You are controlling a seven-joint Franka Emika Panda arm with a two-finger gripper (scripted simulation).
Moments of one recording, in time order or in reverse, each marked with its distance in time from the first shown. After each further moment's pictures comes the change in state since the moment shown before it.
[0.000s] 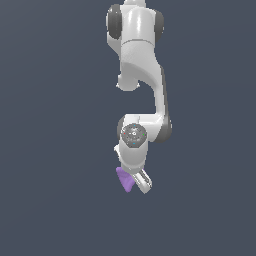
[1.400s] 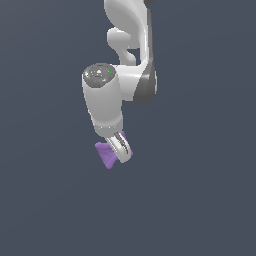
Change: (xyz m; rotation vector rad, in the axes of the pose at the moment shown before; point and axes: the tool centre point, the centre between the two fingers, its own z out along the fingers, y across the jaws) arm 0.033 0.087 -0.143 -0.005 -0.005 0.002
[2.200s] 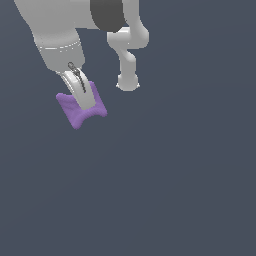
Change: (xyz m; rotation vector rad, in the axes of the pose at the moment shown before) arm 0.040 0.098 -0.167 -0.006 -0.003 0.002
